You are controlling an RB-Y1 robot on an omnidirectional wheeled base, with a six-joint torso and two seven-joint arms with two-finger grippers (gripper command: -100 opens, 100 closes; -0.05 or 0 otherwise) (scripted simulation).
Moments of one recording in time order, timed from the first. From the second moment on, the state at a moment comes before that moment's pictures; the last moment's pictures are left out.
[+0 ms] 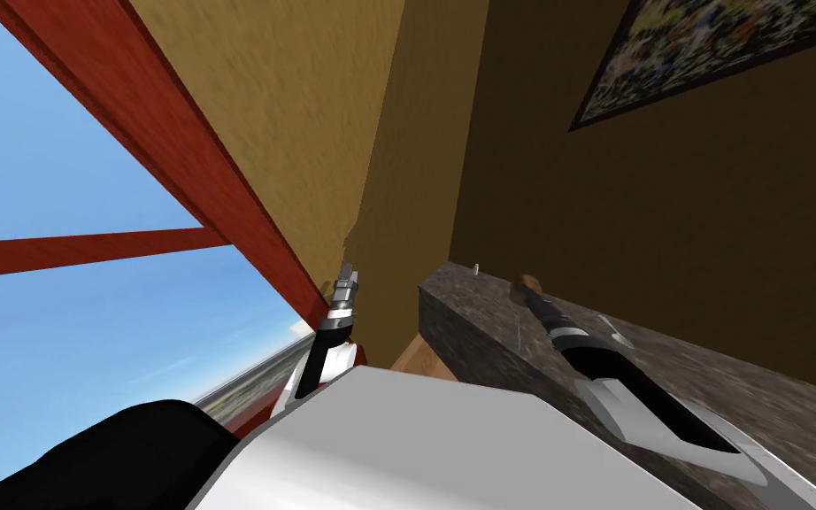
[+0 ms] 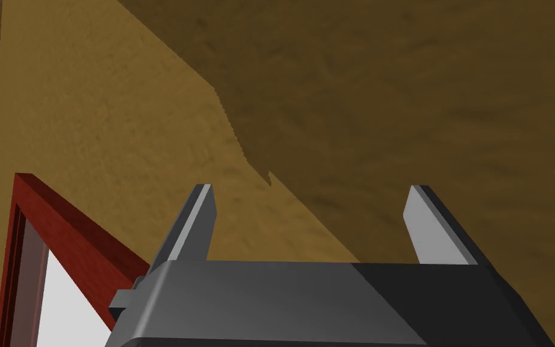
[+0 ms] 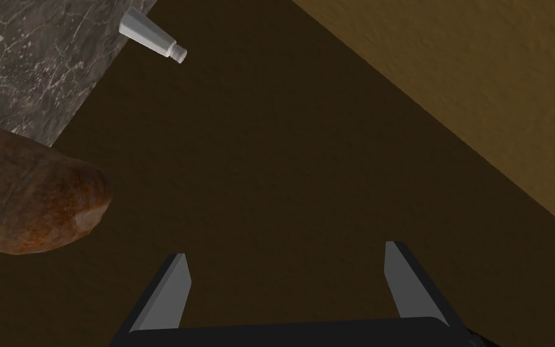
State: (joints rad) left arm 0.52 0.01 0.04 -2.35 -0.07 -0.36 -0.13; right arm 0.51 -0.49 -0.28 -2.14 -0.19 0.07 0.28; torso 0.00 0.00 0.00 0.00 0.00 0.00
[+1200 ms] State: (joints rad) left arm 0.52 0.01 0.04 -2.35 -0.07 -0.36 -0.13; right arm 0.55 -0.67 -0.34 -1.96 -0.31 0.37 0.39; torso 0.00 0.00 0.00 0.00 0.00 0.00
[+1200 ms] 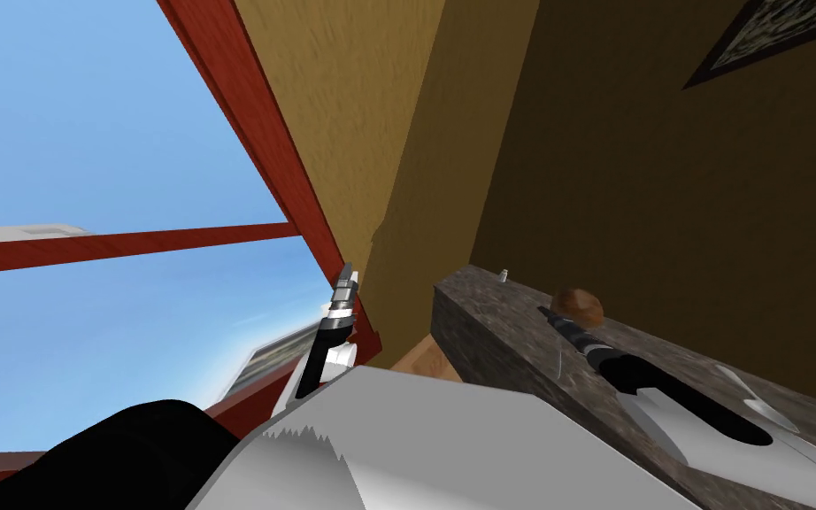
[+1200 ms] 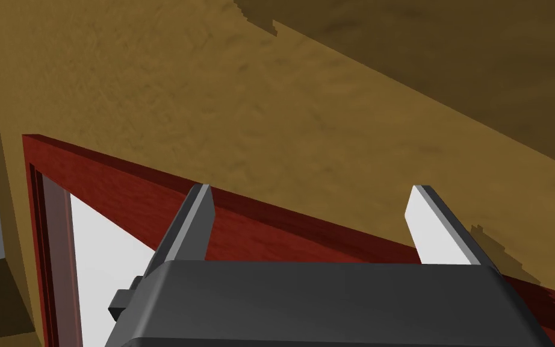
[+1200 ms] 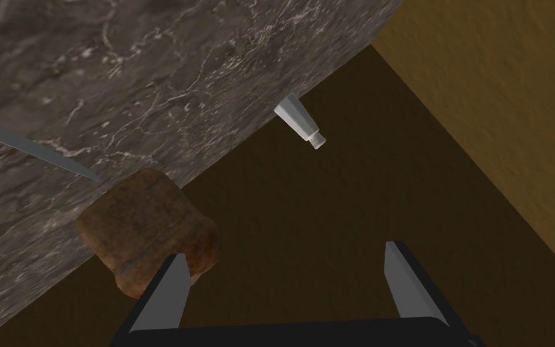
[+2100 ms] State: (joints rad) left arm 0.51 0.01 0.01 -2.35 -0.07 -0.36 -0.13; right arm 0.60 -0.77 -0.39 -1.86 -0.42 0.61 0.47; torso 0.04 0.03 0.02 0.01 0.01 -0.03
